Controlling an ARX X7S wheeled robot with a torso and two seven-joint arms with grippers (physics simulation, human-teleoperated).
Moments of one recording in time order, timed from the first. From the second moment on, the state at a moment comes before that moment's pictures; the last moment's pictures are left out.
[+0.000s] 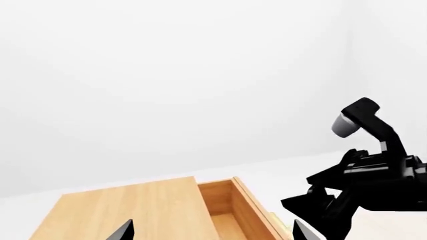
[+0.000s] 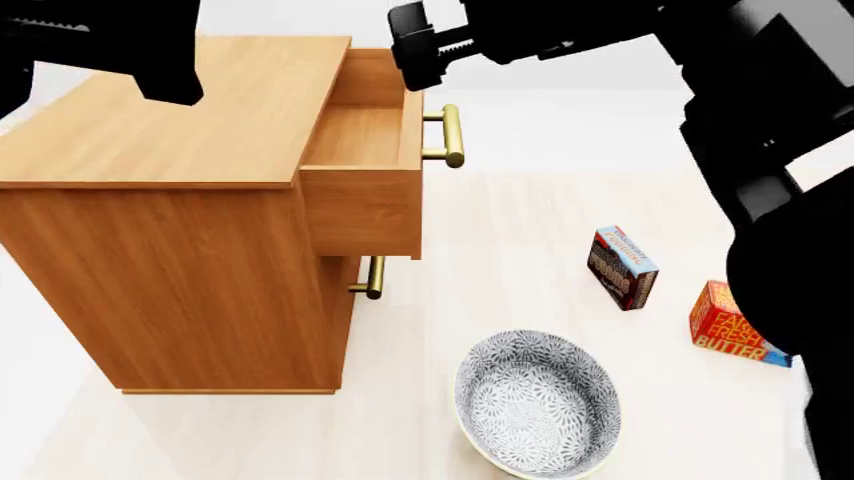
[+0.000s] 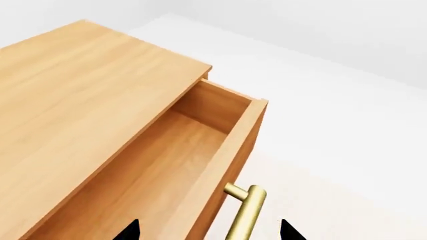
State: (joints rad) left arm -1.42 -0.64 -0.03 0.31 -1.99 -1.40 -1.11; right arm 2.00 0.01 -1.38 1.19 1.39 0.88 -0.18
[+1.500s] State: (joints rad) left arm -1.49 -0.72 0.01 0.37 -2.04 -1.32 -1.07; right arm 2.06 0.00 -1.63 1.09 2.08 0.78 0.25
